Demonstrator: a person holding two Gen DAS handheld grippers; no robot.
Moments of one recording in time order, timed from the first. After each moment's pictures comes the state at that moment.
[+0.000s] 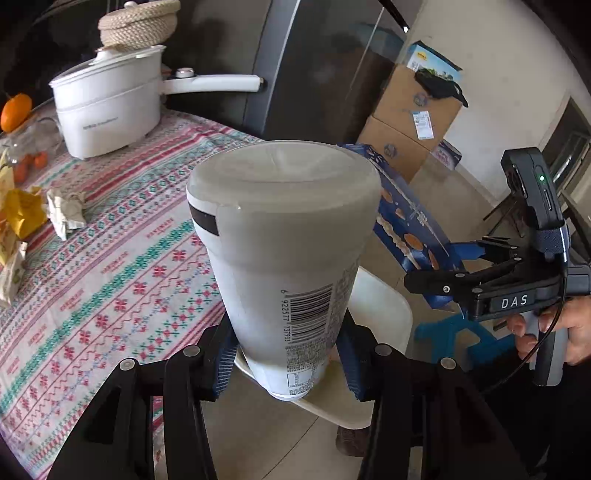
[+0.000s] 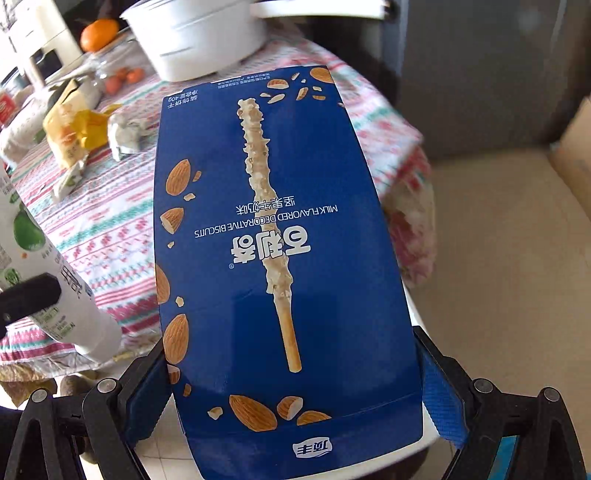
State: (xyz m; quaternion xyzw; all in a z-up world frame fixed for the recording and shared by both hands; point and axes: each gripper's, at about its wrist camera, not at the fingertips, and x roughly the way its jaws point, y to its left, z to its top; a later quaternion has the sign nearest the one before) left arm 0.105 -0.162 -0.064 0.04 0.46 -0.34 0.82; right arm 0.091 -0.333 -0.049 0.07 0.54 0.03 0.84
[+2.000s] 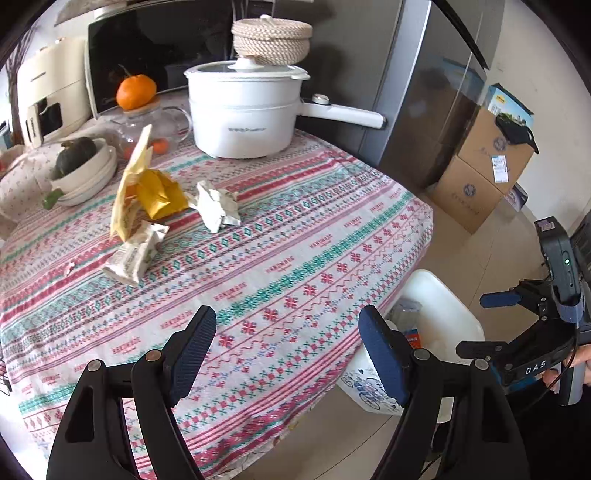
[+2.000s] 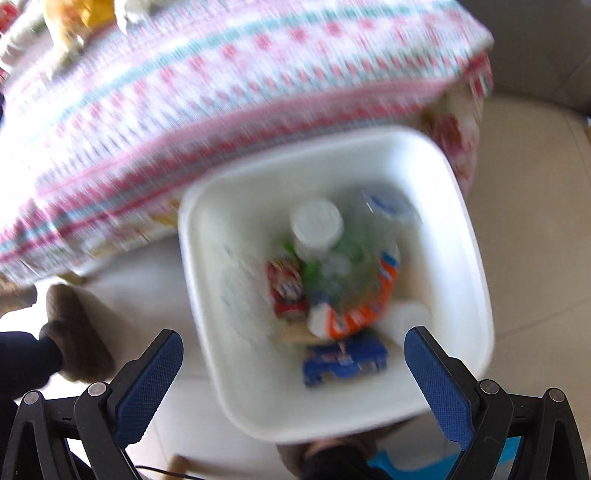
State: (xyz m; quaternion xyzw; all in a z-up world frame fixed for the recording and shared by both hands) left arm 0.143 -0.020 -0.033 0.02 0.45 -0.18 0.88; right arm 0.098 -0.279 -0.098 0.00 0.64 0.09 0.77
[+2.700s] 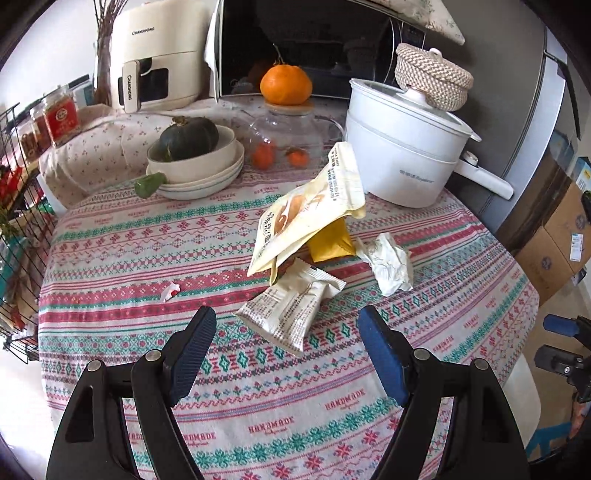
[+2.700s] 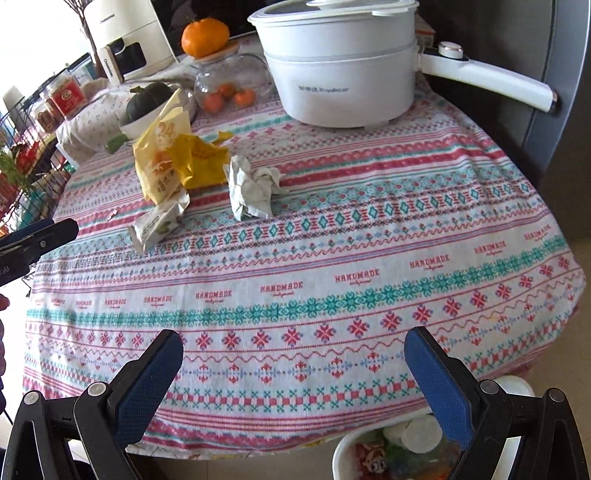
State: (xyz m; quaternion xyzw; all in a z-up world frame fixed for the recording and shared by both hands) left arm 0.253 0.108 -0.062 -0.04 0.43 -0.03 0.90; right arm 0.203 -0.174 -0.037 0.03 0.49 0.15 0.86
